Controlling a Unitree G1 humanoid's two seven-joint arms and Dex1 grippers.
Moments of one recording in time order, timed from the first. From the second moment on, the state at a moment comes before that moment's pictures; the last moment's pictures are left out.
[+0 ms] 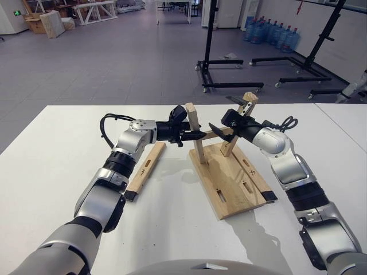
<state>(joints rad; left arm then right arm) -0.83 0.23 -0.28 0.61 -0.29 0.32 -1.01 -0.48 -0.53 0.21 0.07 -0.20 0.09 0.48</state>
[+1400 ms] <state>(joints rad) -0.11 0.43 0.45 -0.34 -0.51 1.08 -0.24 -0.51 -0.57 -0.56 -0.45 0.72 1.08 0.72</state>
